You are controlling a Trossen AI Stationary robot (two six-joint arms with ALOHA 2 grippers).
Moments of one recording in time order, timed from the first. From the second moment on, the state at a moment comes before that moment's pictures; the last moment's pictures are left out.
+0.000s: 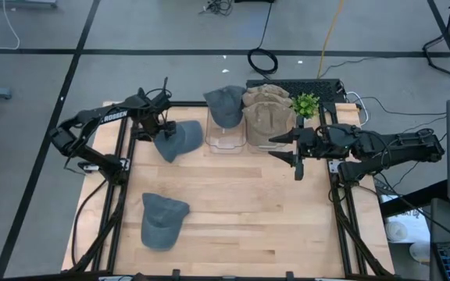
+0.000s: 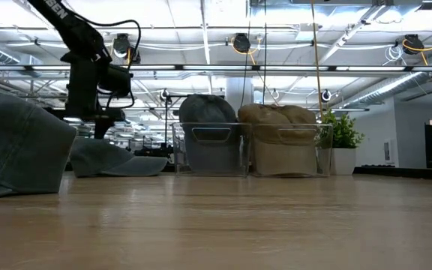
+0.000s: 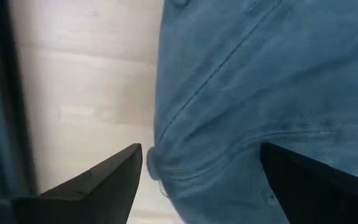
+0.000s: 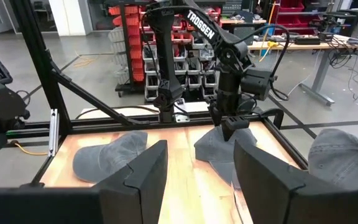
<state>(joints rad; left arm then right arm) 0.86 1.45 0.87 -0.97 0.08 -0.86 0.11 0.90 0.96 -0.20 0.21 0.06</state>
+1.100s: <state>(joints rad) 0.85 1.16 1.08 -0.99 0.17 -0.69 0.09 0.90 0.96 -0.13 0.21 0.19</state>
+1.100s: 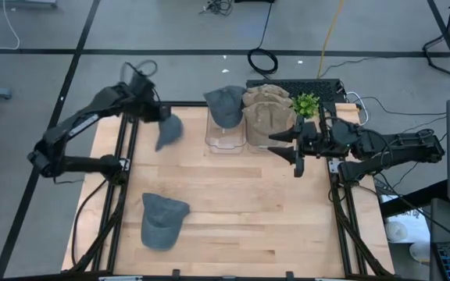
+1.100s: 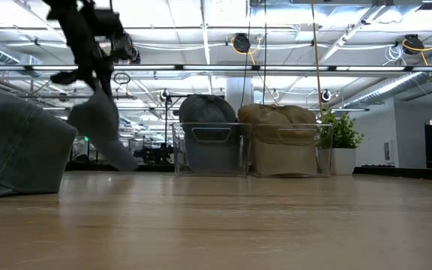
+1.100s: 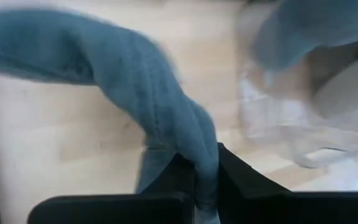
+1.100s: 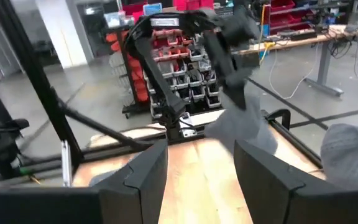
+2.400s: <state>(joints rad) 0.32 1.43 2.09 -1.53 -0.05 -0.21 0.05 0.97 0.96 0.25 0.37 0.37</state>
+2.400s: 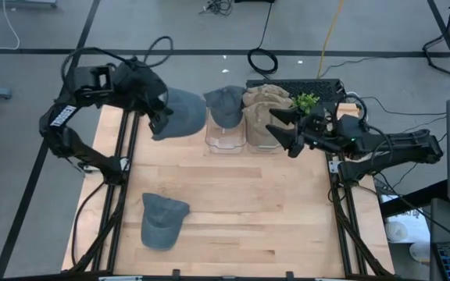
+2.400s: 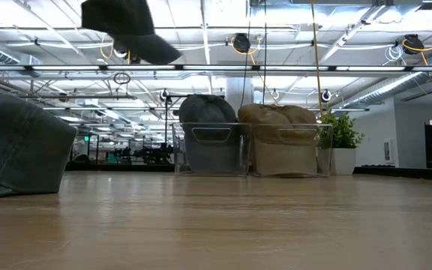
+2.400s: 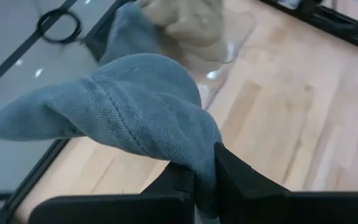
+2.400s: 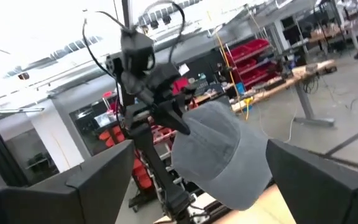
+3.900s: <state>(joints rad) -0.14 1.64 2.32 -1.38 -0.39 -0.06 -0.04 1.26 0.96 0.39 0.07 0.77</state>
